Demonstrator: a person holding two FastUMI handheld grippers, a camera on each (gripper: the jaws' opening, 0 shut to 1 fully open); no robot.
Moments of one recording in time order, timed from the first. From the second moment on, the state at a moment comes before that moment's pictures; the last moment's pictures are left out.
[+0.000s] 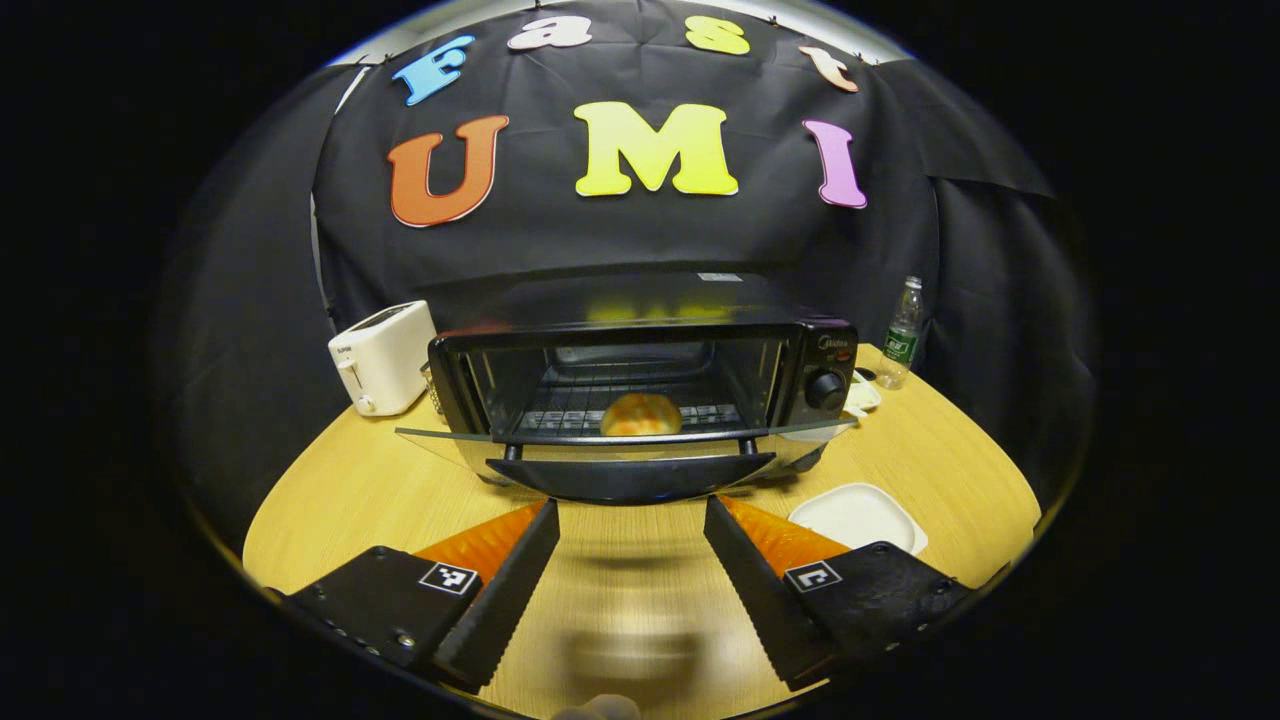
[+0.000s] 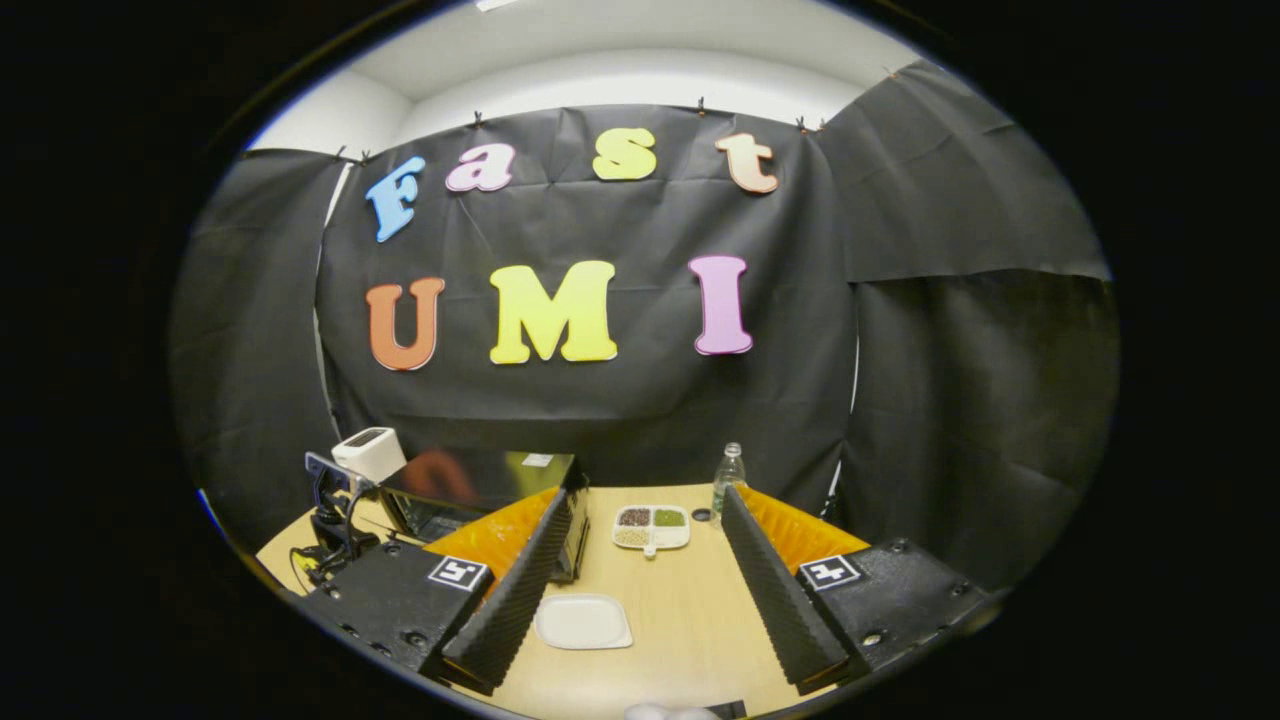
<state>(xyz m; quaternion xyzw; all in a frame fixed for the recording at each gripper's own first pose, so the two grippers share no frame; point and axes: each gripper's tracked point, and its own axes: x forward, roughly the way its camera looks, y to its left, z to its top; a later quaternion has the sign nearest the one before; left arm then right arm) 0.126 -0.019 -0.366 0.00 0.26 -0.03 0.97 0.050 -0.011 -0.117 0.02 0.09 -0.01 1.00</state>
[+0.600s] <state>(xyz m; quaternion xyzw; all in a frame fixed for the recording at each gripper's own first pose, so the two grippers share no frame) 0.186 -0.017 -0.331 0.00 0.20 -0.03 0.98 0.060 -0.015 -0.117 0.01 0.09 -0.01 1.00</state>
